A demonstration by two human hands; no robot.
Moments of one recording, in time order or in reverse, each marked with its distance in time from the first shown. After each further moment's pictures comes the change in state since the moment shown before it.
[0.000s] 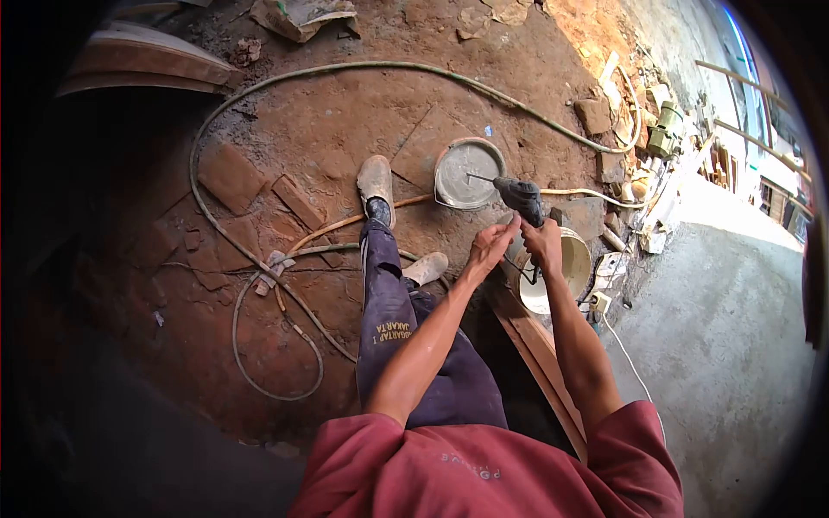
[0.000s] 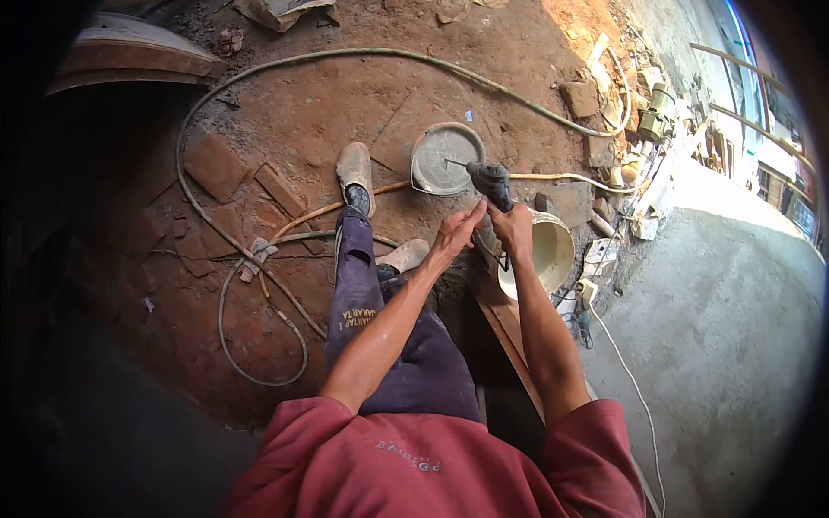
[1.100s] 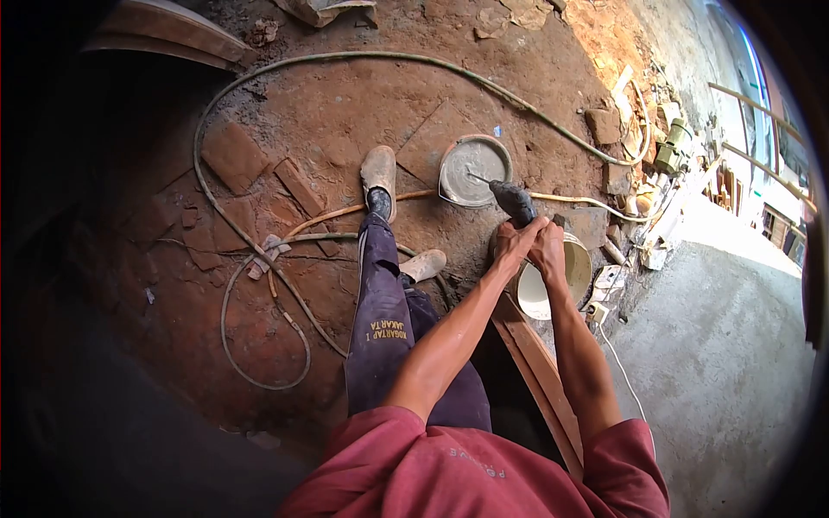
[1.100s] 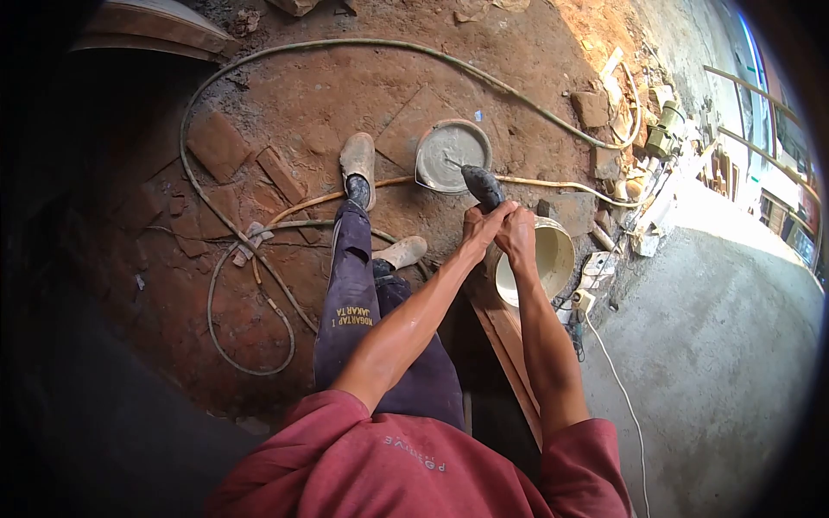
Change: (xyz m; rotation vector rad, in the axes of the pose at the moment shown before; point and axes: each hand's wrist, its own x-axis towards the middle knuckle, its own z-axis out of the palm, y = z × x) left_hand 0.024 -0.008 0.057 -0.376 0.130 0.008; right_hand 0.009 0.028 0.006 -0.339 0.058 -0.525
